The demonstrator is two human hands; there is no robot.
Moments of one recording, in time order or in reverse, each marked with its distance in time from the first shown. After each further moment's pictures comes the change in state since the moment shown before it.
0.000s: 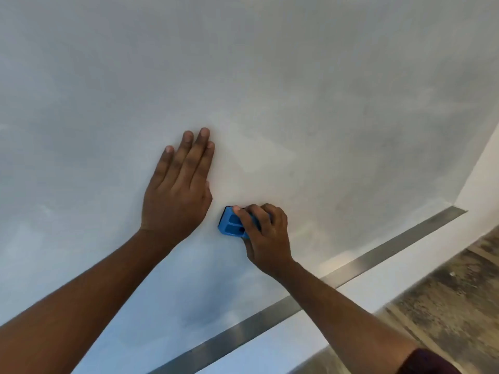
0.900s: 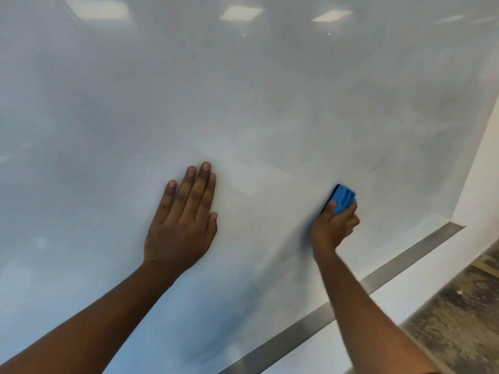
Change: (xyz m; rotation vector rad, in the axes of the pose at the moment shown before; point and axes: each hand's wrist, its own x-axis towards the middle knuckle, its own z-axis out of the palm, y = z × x) left_hand 0.000 0.005 0.015 0.083 -0.016 0.026; right_hand 0.044 0.114 -0.026 0.211 0.407 1.388
